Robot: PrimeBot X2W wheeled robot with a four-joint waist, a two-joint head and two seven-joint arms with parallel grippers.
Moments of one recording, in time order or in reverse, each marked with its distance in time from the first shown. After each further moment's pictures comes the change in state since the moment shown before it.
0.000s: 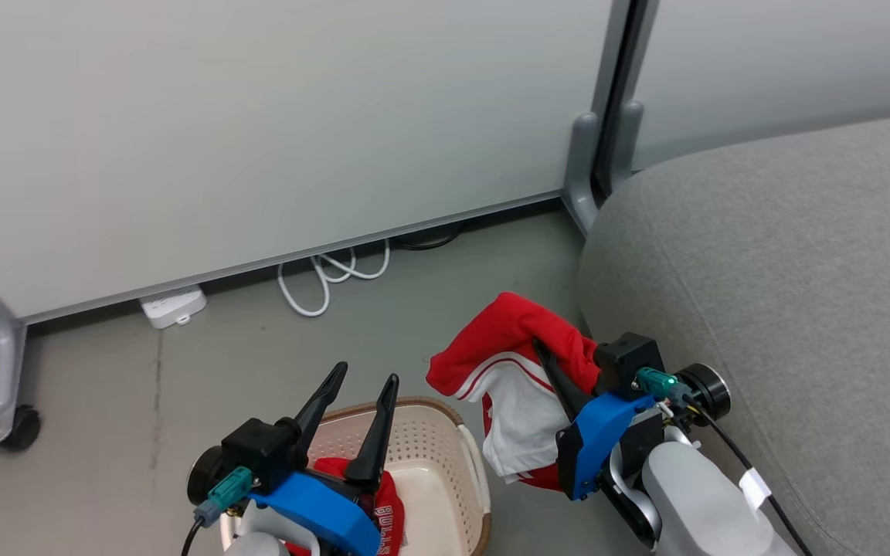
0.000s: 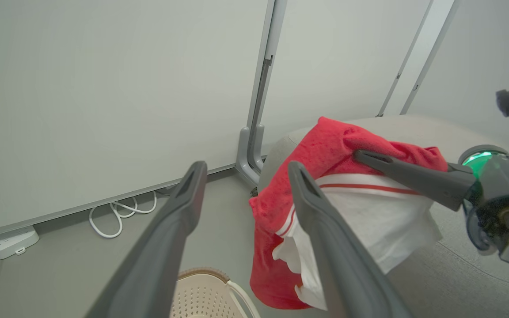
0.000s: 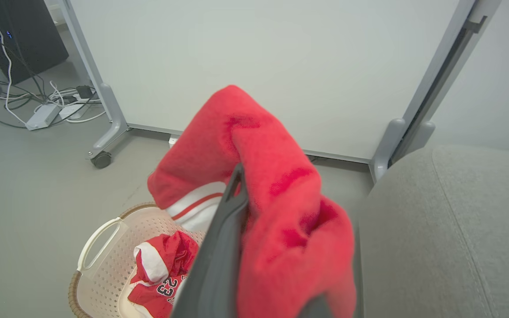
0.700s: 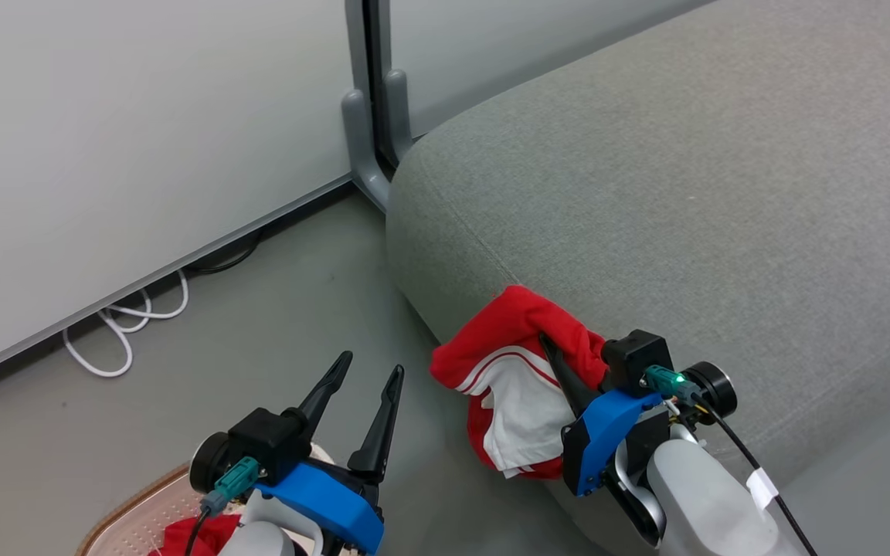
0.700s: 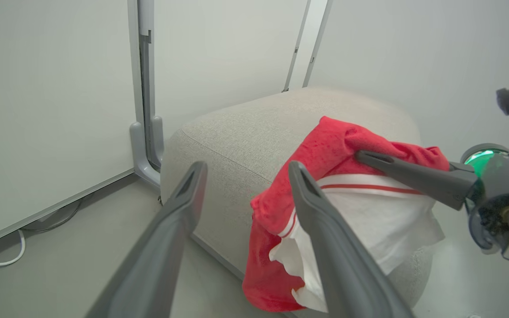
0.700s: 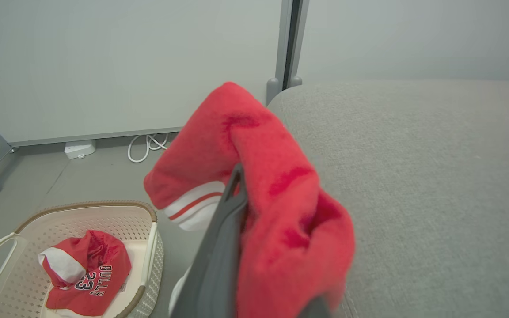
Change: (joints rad) left arm -0.020 -0.017 0.020 0.012 0.050 -0.019 0.000; right arm -0.001 -0.001 -0.017 -0.002 0.001 0.000 -0.013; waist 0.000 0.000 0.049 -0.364
